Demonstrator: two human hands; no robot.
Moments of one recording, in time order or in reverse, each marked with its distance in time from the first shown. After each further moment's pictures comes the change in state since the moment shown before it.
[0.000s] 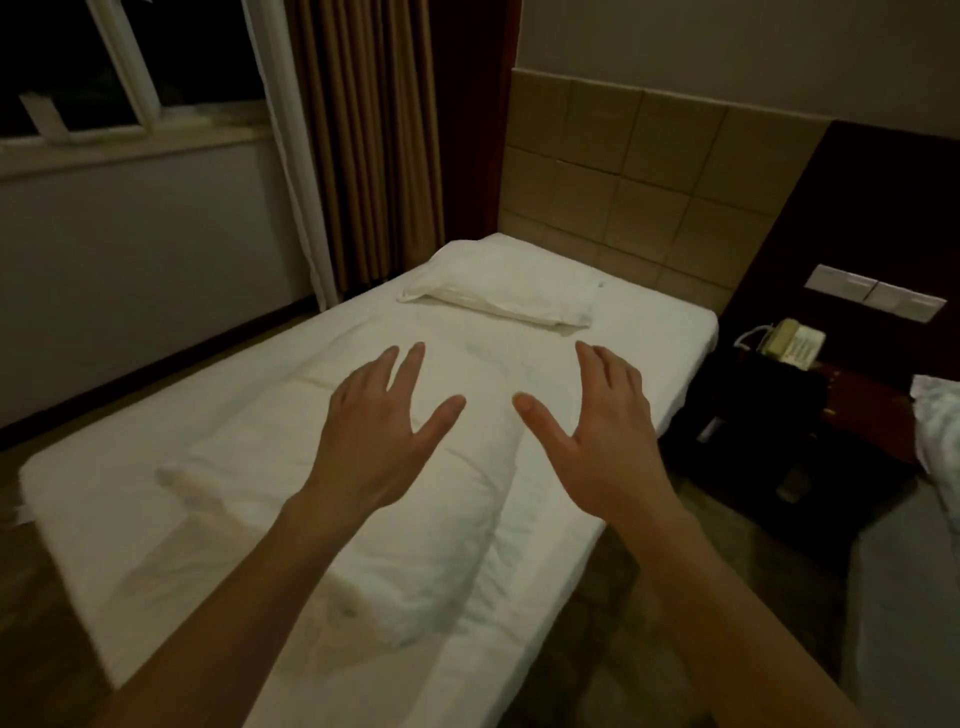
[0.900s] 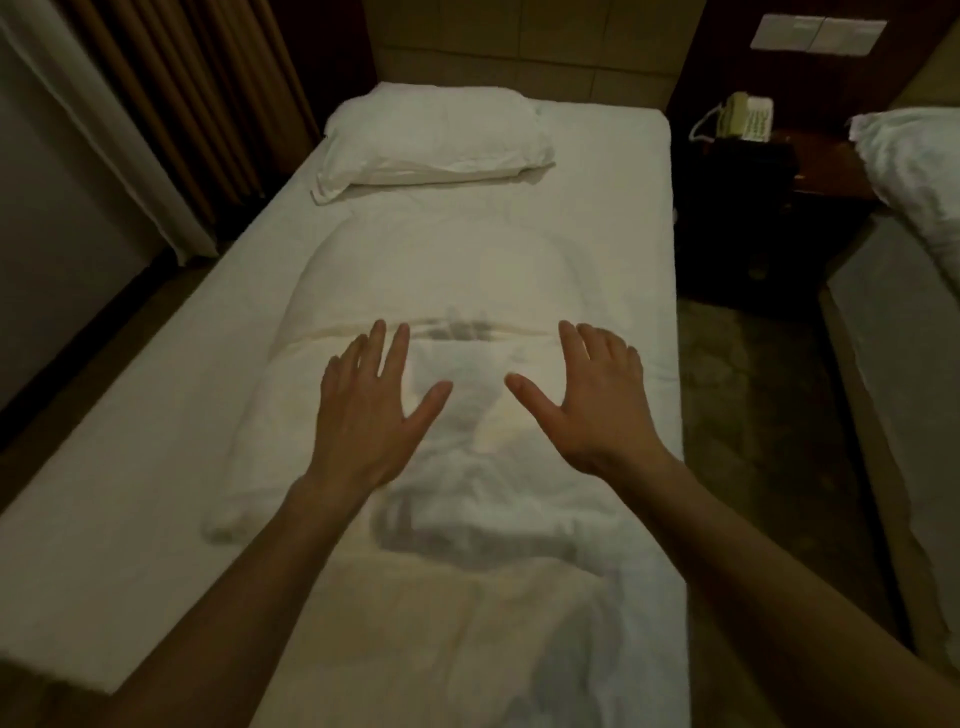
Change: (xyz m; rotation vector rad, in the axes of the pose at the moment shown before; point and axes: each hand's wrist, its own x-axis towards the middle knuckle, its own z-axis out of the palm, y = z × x) left_hand 0.104 -0.316 0.111 0.022 -0.294 0.339; right_hand 0.025 -0.112 0.309 -0.277 -0.052 0.415
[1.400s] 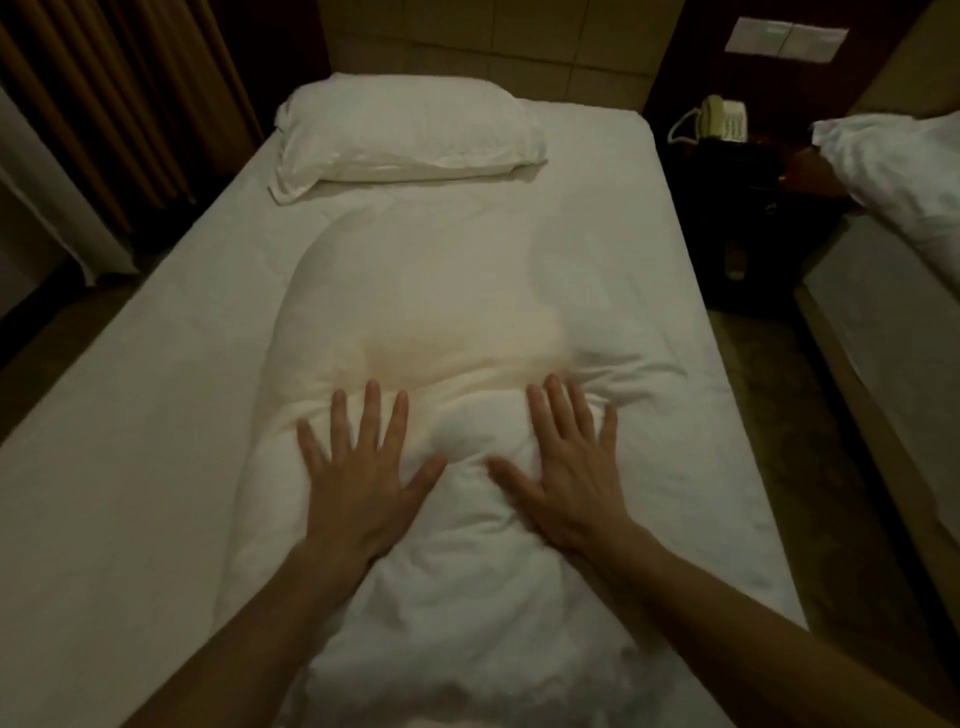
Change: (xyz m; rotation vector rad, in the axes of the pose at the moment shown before) left_hand 0.079 -0.180 0.146 0.181 -0.264 0.094; right_hand 0.064 -0.061 0.214 -0.120 -0.045 0.034
